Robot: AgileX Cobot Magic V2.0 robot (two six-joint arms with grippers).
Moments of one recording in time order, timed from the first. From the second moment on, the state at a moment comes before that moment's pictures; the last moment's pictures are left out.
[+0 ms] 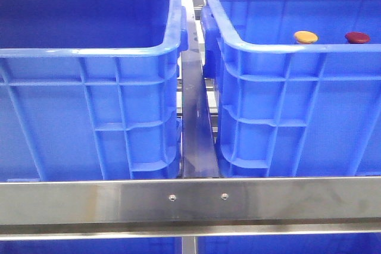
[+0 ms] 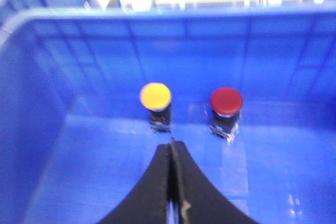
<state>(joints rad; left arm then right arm) -0.49 1.36 -1.28 -0.39 0.90 0.46 -0.20 1.01 -0.68 1.40 0.34 -1.39</state>
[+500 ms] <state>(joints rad) -0.49 0.85 -0.74 -0.36 0.46 0.44 -0.14 0.70 -0.53 1.41 0.43 -1.39</state>
